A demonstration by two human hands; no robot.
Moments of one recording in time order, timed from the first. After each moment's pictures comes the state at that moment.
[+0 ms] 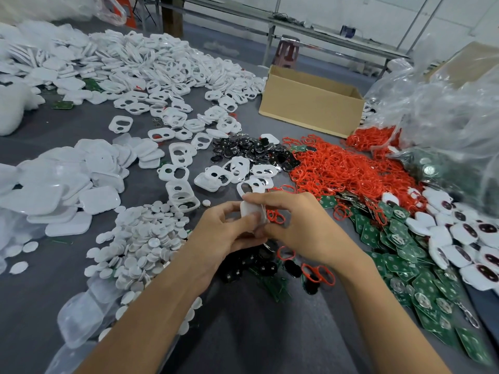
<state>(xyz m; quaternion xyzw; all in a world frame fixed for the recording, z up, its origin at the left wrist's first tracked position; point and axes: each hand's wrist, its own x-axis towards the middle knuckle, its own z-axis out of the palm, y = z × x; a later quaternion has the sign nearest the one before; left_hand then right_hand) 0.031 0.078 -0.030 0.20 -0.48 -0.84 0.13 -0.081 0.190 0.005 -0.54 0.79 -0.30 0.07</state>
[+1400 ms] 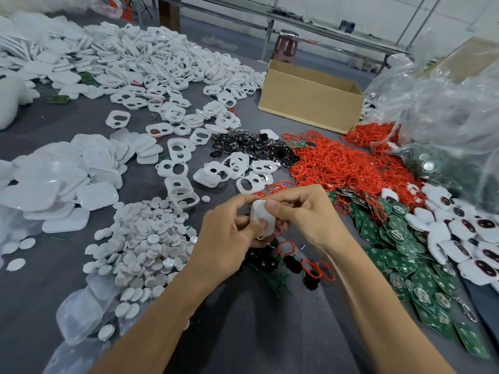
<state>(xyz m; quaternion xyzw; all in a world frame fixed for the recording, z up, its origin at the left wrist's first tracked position) 0.030 0.087 -0.040 0.17 -0.69 -0.68 0.19 -0.092 0.189 -0.012 -0.38 0.71 -0.55 0.21</state>
